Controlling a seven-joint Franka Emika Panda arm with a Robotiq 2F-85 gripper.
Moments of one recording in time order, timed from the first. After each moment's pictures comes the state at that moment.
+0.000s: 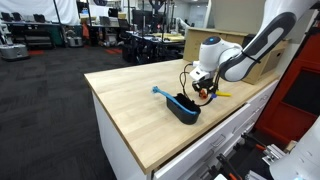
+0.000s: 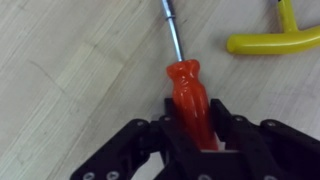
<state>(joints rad) 0.03 0.09 -0.08 -2.54 -0.83 2.65 -1.56</state>
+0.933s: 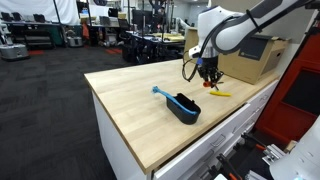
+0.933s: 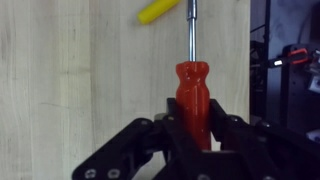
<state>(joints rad) 0.07 -0.15 0.03 -2.47 -0.40 2.18 -1.25</state>
